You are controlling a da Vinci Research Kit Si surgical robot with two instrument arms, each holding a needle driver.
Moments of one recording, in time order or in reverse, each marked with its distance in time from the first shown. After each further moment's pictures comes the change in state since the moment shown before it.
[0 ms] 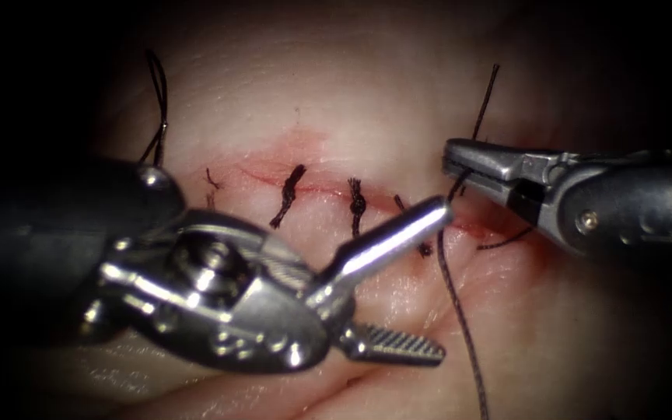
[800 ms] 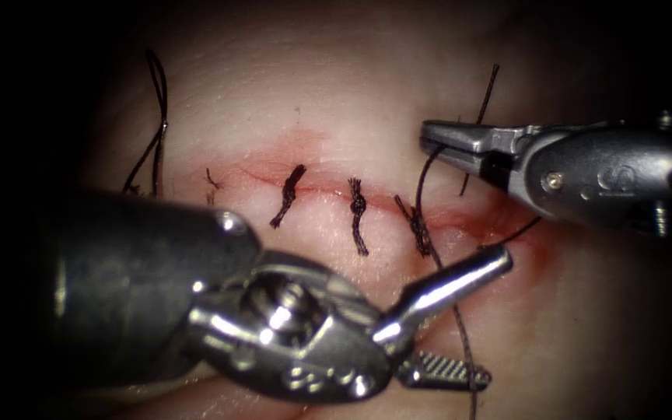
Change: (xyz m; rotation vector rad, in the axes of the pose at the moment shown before) right arm -0.003 0.000 0.002 0.045 -0.011 0.086; left arm 0.000 0.002 0.003 -0.004 -0.035 0.018
